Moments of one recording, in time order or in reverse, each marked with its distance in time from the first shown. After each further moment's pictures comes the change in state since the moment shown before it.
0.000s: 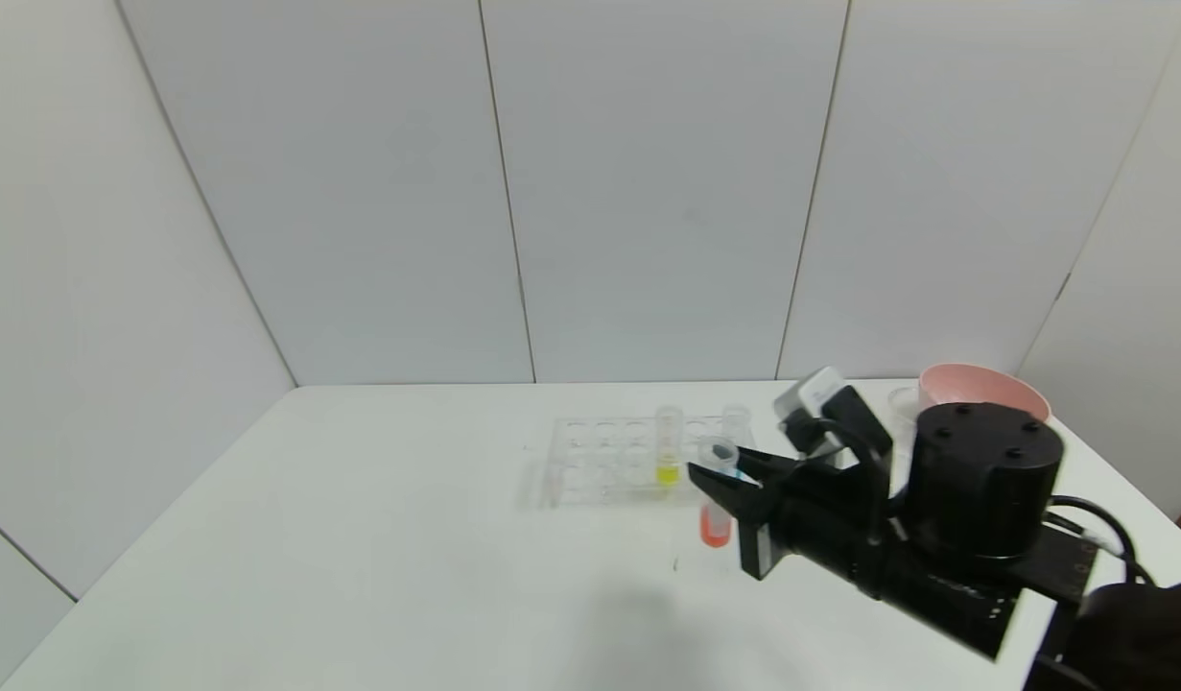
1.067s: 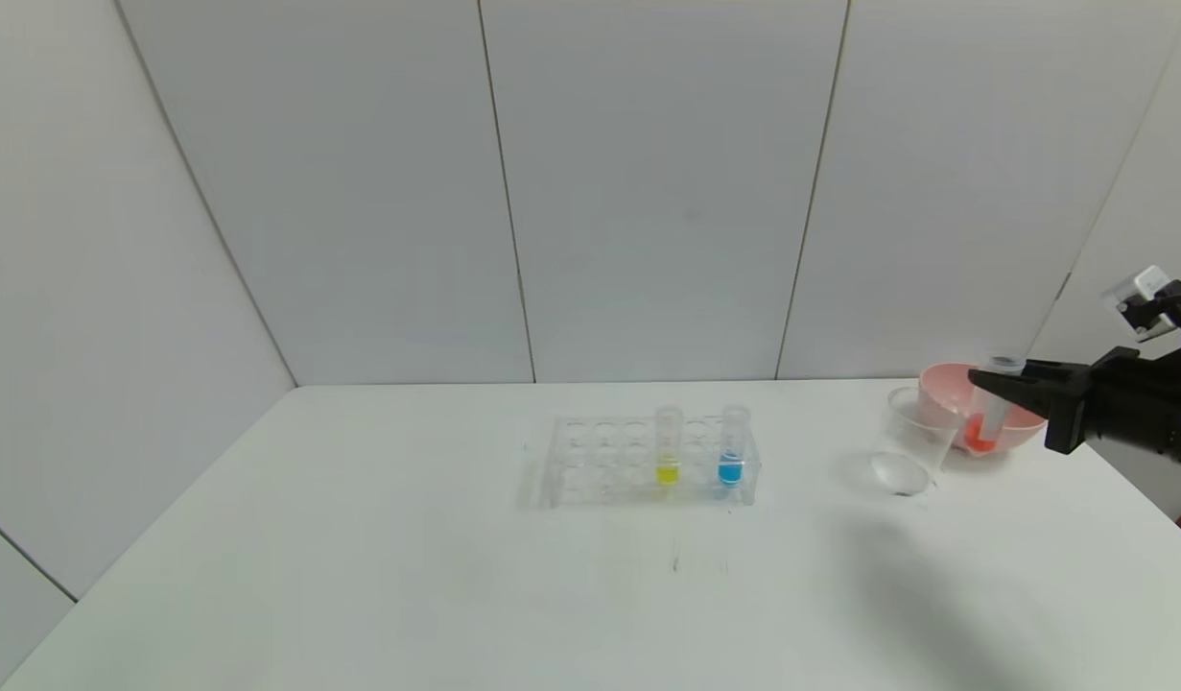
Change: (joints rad) left arm 0.000 0.000 0.000 0.000 0.000 0.000; right arm -0.865 -0.112 -0.159 0.353 0.612 -0.232
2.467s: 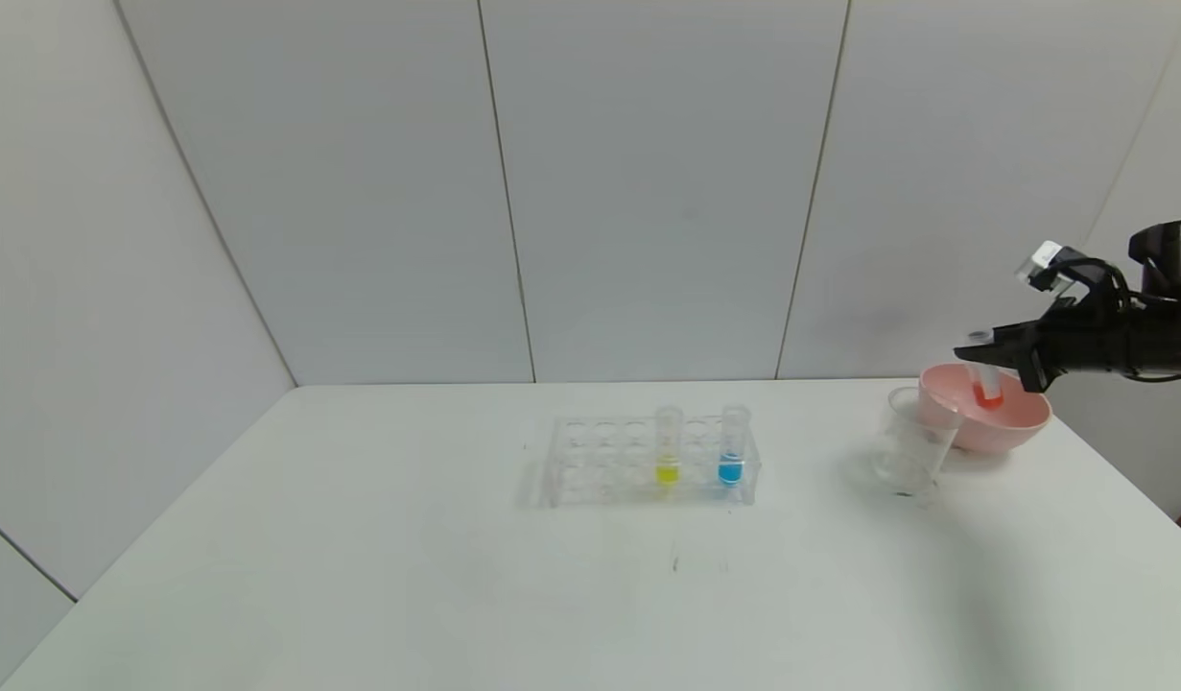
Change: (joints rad) left arm 0.000 0.000 0.000 0.000 0.000 0.000; right arm -0.057 0.393 -0.810 0.752 -0.011 -0.452
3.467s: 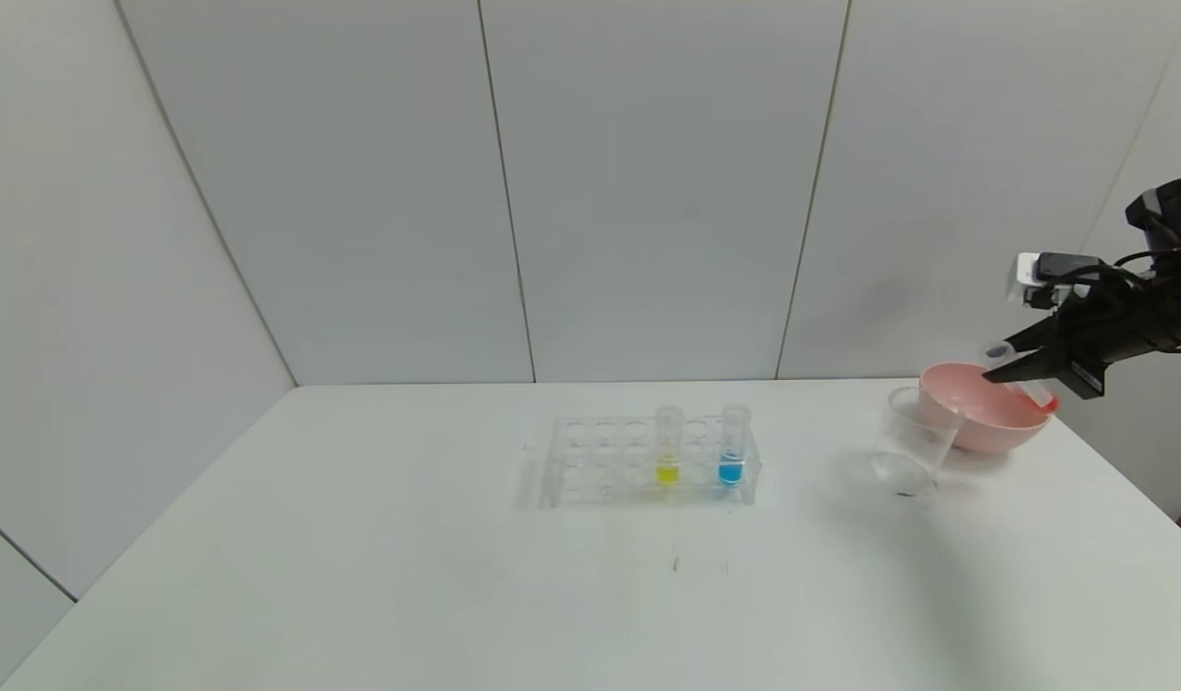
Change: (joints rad) left arm 0.000 0.000 0.000 0.000 0.000 0.000; right arm 0.027 0.035 -0.408 0.719 -0.148 -0.513
